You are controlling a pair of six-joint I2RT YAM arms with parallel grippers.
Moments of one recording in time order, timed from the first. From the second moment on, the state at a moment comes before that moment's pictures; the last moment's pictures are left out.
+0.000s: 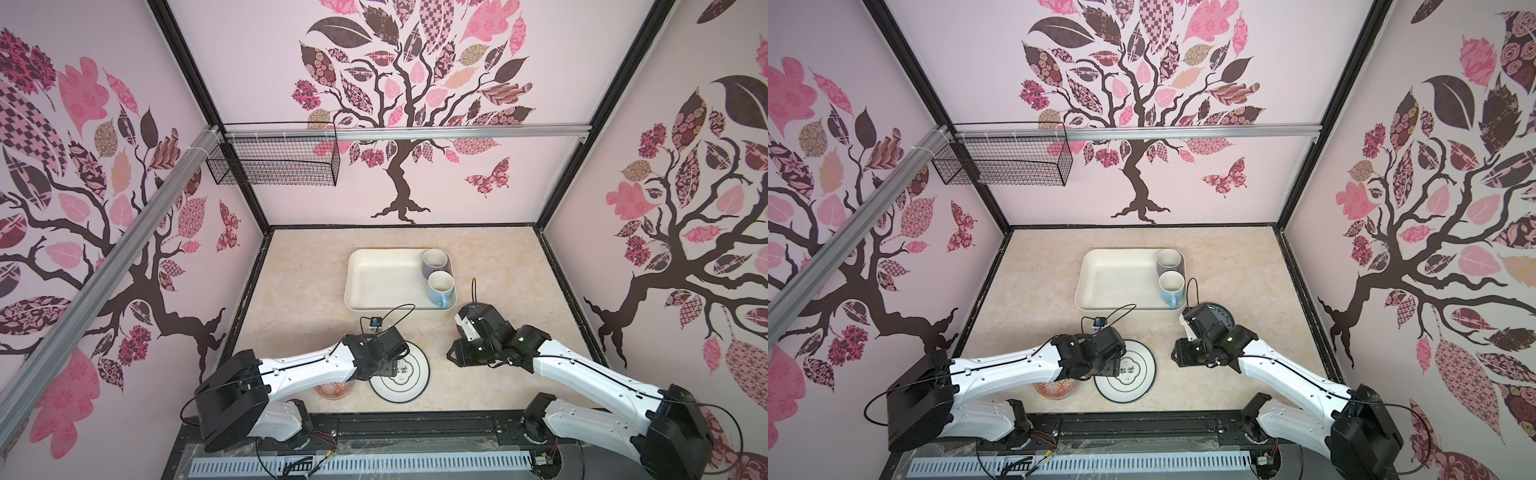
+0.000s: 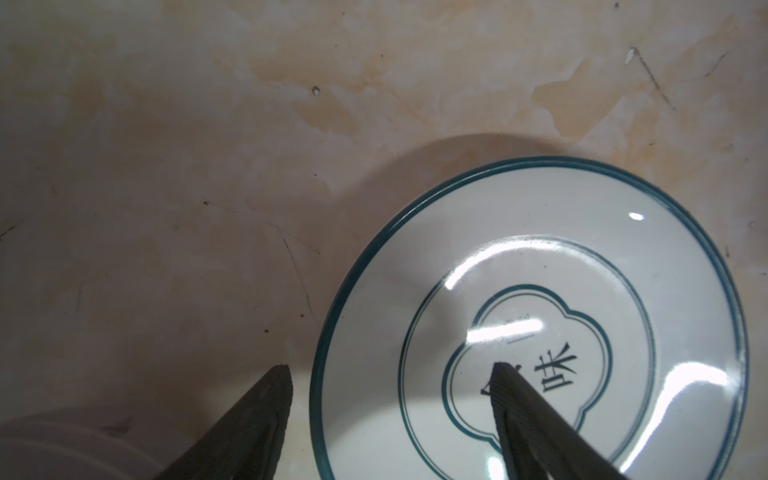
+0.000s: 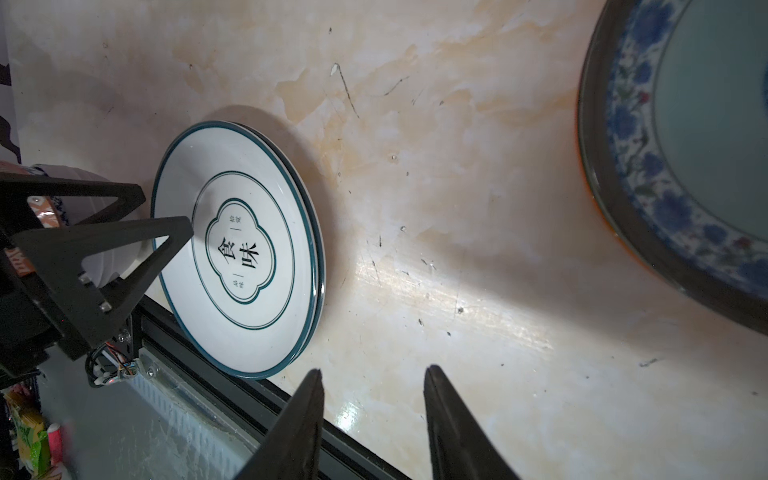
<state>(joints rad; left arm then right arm) -1.03 1.37 0.74 -0.65 -0.26 -0.90 0.69 1.06 0.63 -0.62 -0.24 0.61</state>
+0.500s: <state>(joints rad) -1.00 1.39 0.73 -0.65 -0.23 -0.89 0.69 1.07 0.63 -0.59 -0.26 0.60</state>
